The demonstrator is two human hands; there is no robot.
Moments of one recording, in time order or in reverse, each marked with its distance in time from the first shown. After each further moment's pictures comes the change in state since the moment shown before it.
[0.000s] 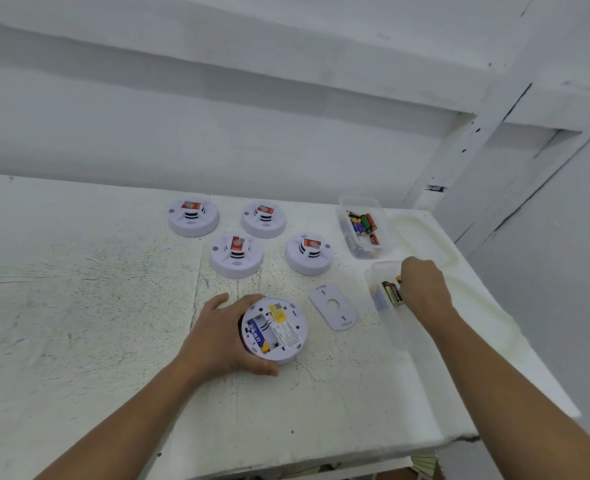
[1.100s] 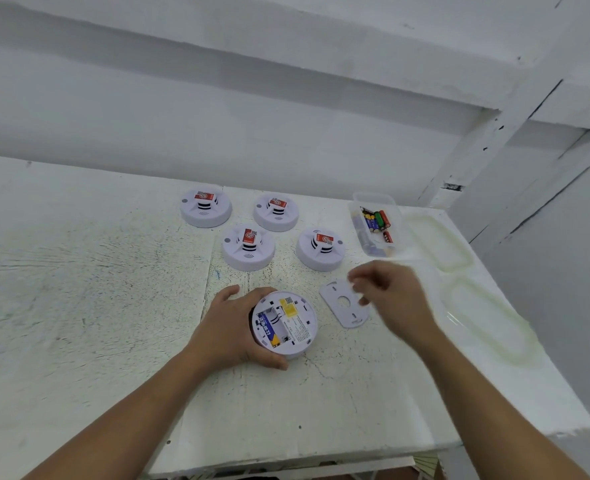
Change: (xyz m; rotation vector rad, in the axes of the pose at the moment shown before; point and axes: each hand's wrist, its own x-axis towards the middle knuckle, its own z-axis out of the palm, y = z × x) left_hand -0.001 0.003 -0.002 -0.002 0.009 0.068; right_hand -0.062 -0.053 -0.014 0.905 -0.058 -0.274
